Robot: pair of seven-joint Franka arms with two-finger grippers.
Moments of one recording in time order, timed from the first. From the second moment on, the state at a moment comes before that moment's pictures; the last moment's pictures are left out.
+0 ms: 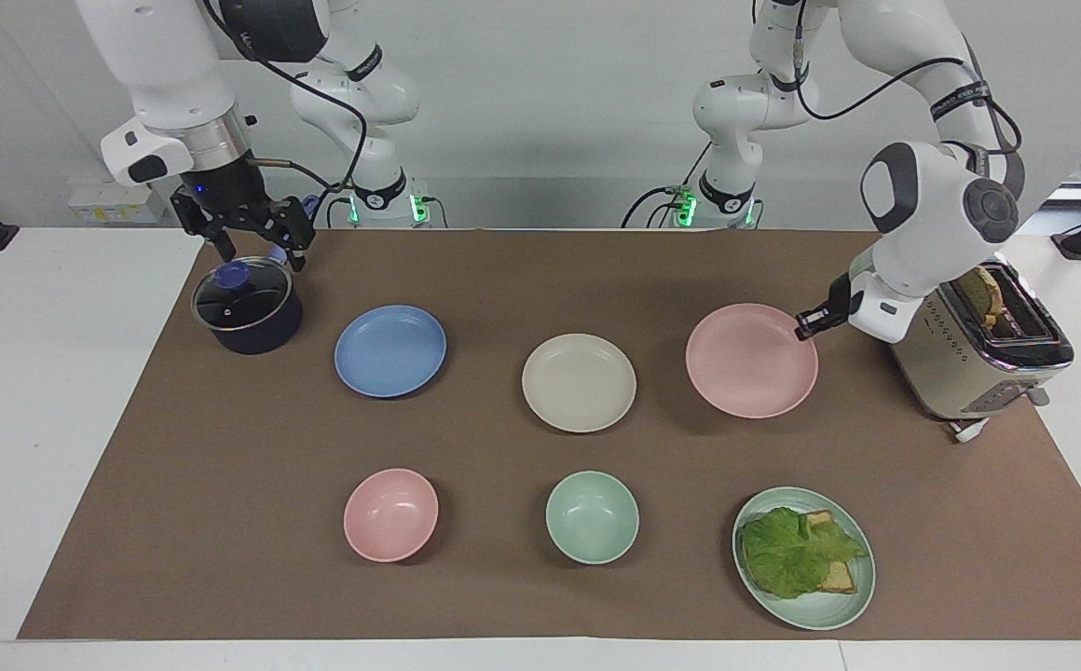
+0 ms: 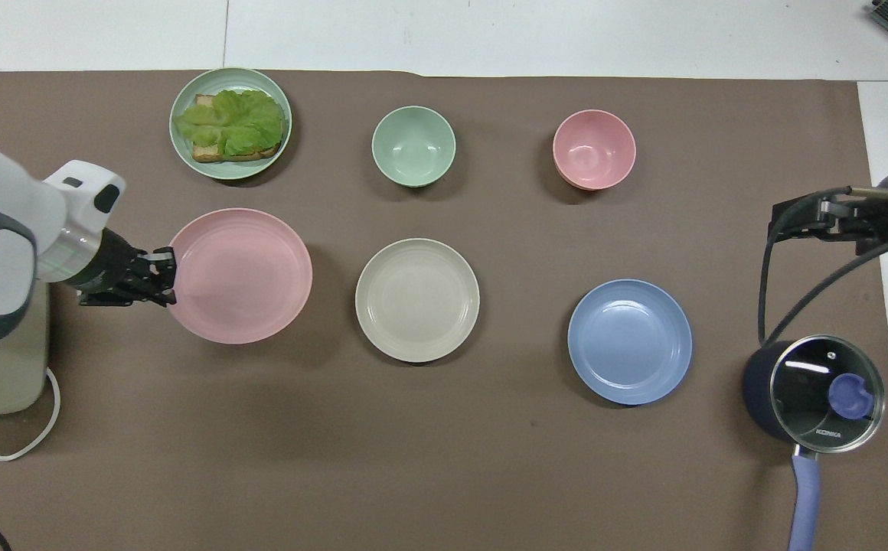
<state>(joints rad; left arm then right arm) -0.01 0.10 -0.12 -1.87 -0.15 1.78 -0.41 0.02 0.00 0.01 -1.62 -0.02 1.67 0.18</state>
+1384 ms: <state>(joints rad) -0.36 0.19 -0.10 -1.97 -0.23 2.14 -0.63 -0.08 0.05 0.00 -2.36 0.34 2.35 -0.27</state>
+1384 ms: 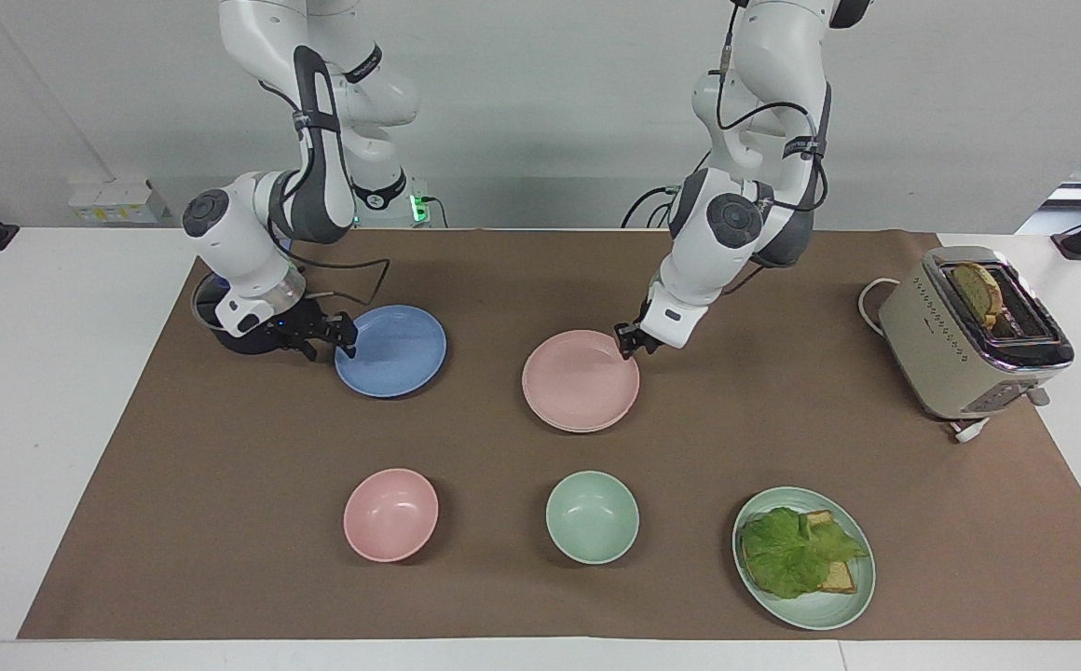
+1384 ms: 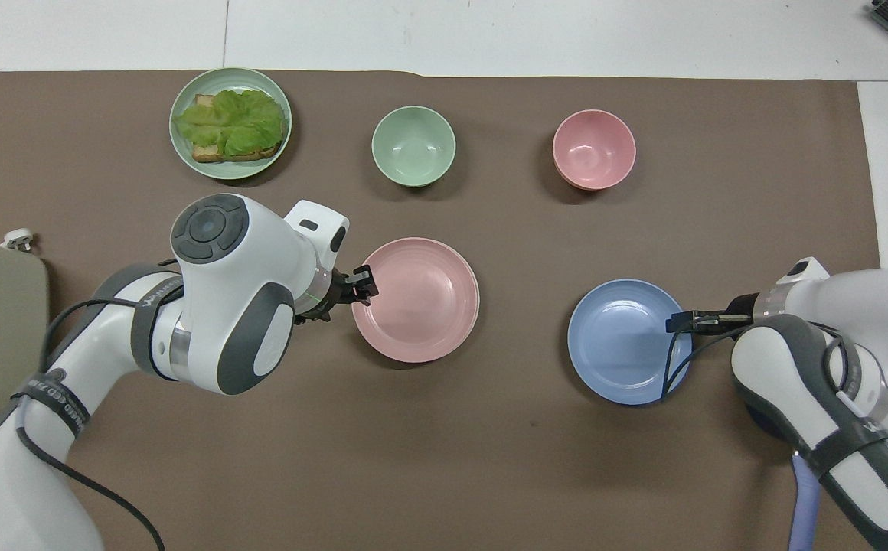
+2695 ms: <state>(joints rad) 0.08 0.06 -0.09 -1.55 0.01 1.69 -0.04 0.16 0.03 0.03 -2.13 0.35 2.25 0.17</state>
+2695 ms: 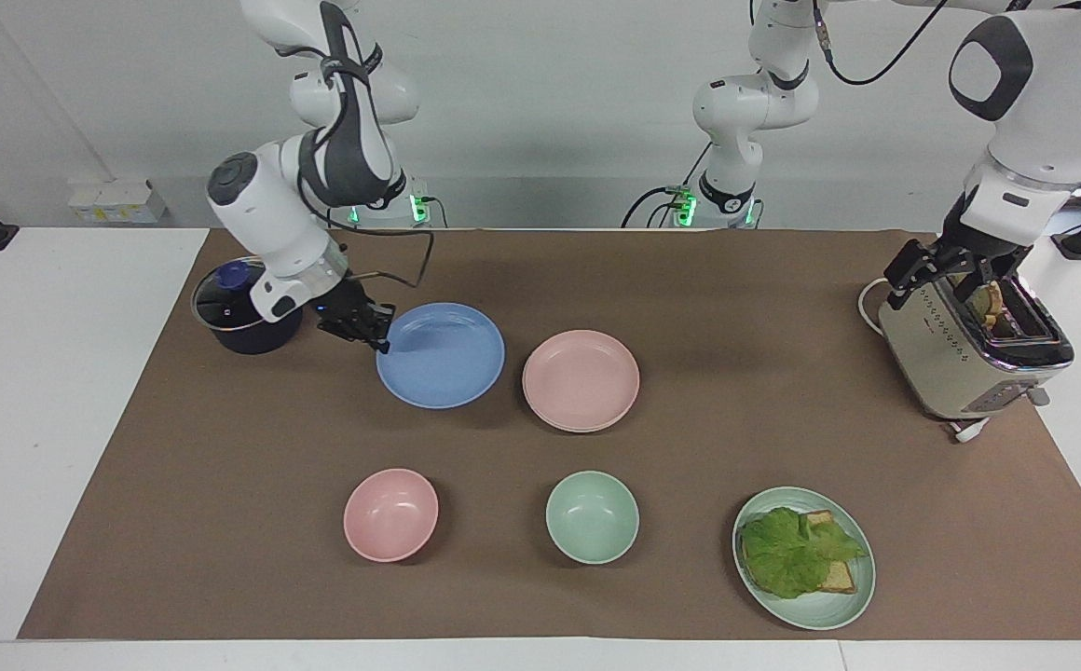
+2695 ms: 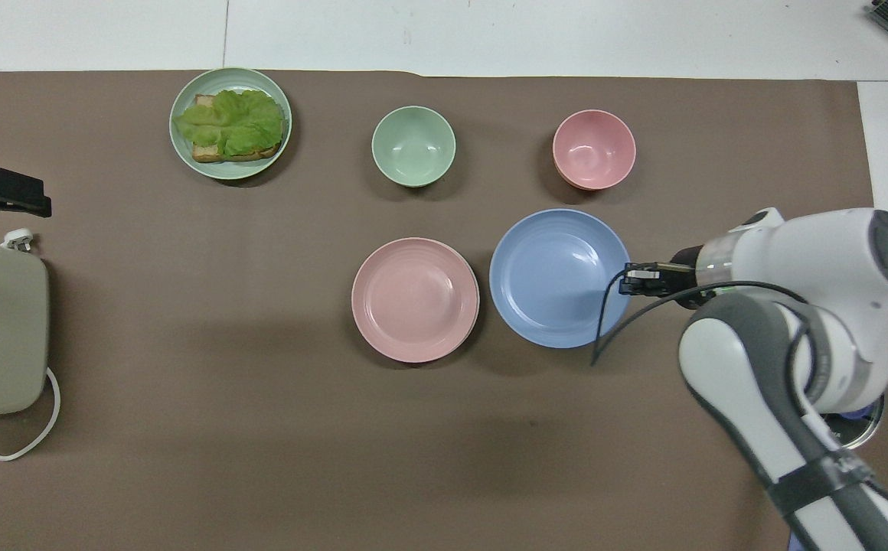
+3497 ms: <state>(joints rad) 0.09 0.04 -0.08 -1.55 0.01 1.69 -0.04 0.43 0.23 0.04 -2.04 0.35 2.42 0.43</state>
